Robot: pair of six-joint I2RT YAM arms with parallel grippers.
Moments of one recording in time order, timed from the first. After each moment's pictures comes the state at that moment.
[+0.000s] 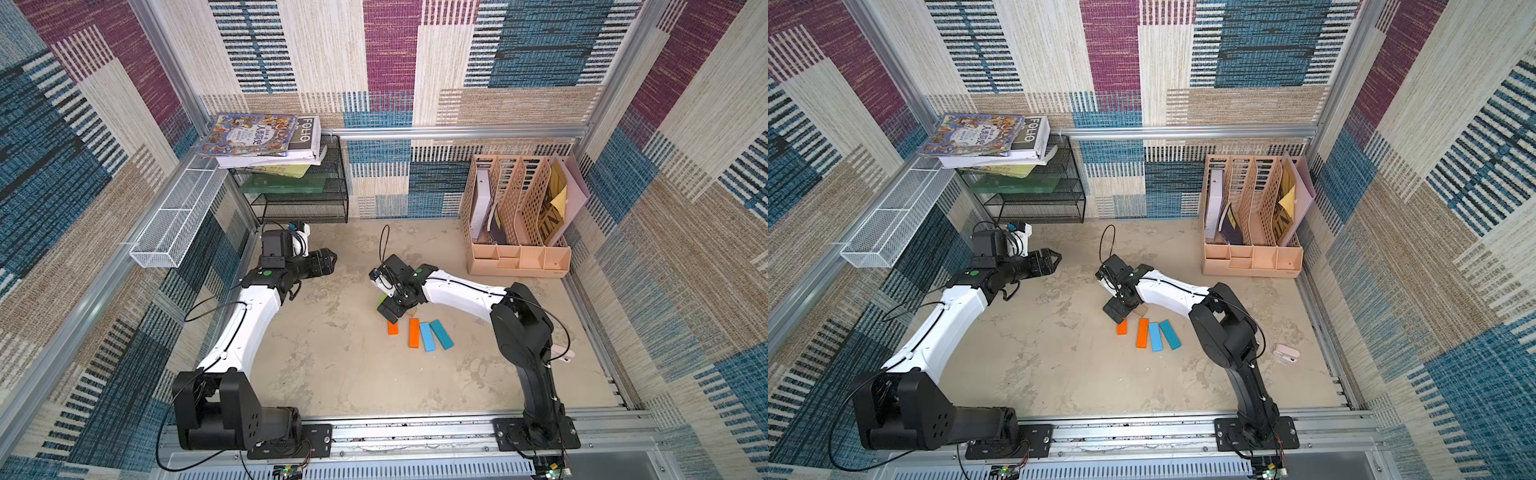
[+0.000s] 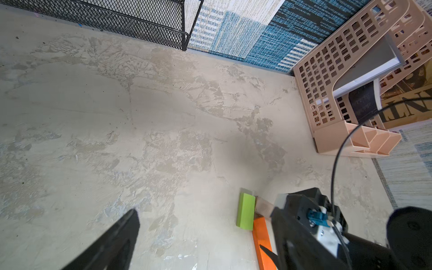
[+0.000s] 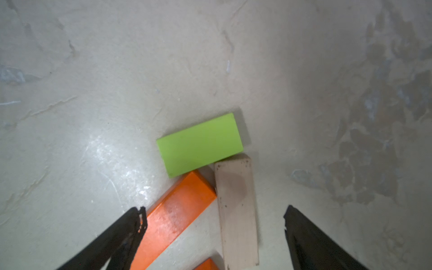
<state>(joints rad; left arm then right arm) -0.01 1.38 1.15 -0.44 0.35 -0.23 0.84 2.11 1.66 -0.70 0.12 -0.14</state>
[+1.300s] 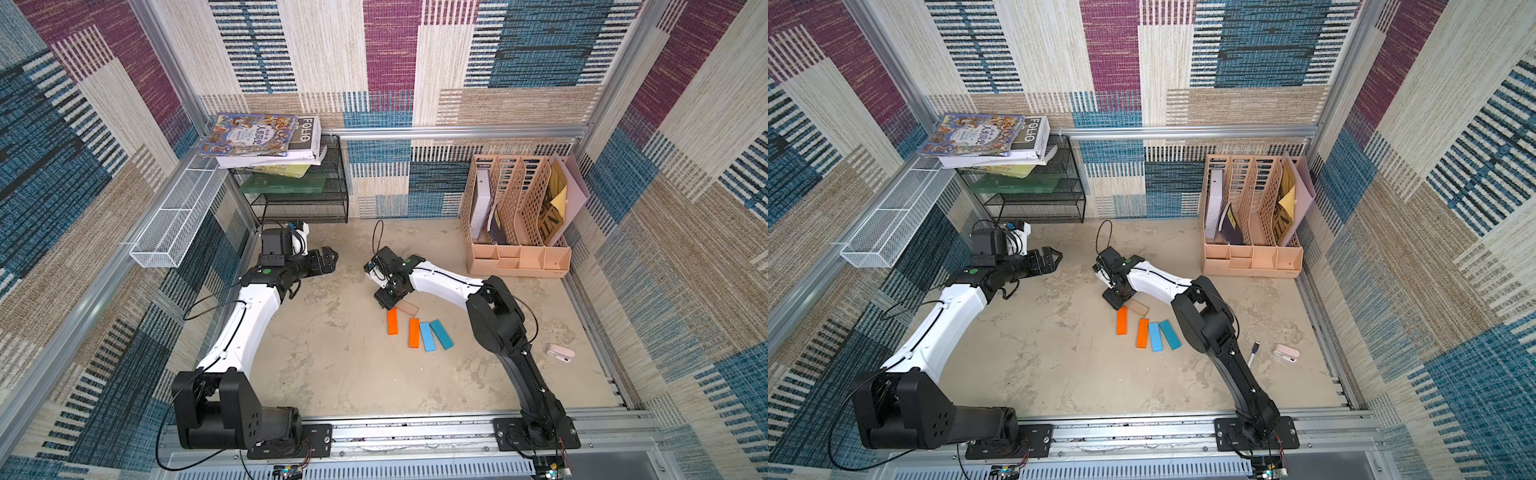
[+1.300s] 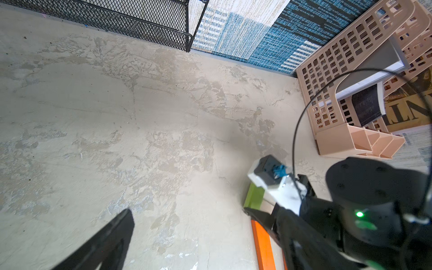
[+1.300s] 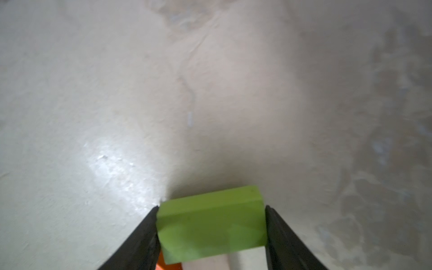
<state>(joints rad) -0.01 1.38 1.17 -0.46 0.33 -0.24 0.76 2.30 1.91 -0.76 0.11 -0.07</state>
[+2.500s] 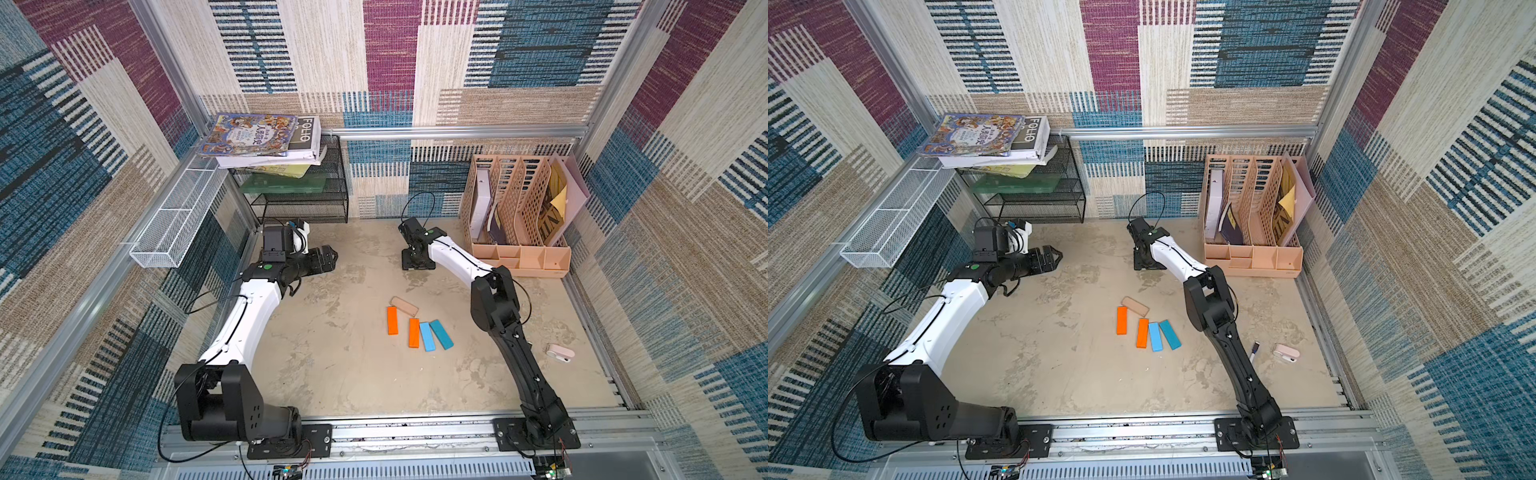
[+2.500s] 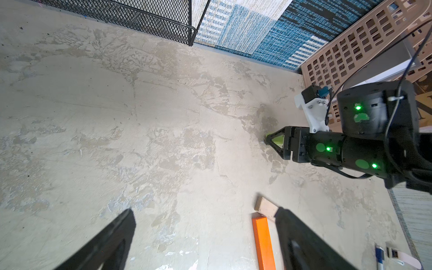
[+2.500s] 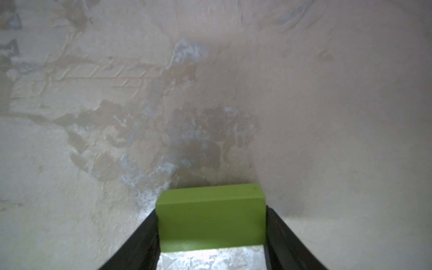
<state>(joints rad) -0.01 1.42 1.20 -0.50 0.33 -0.24 0.56 2.54 2.29 -0.93 0.22 0.45</state>
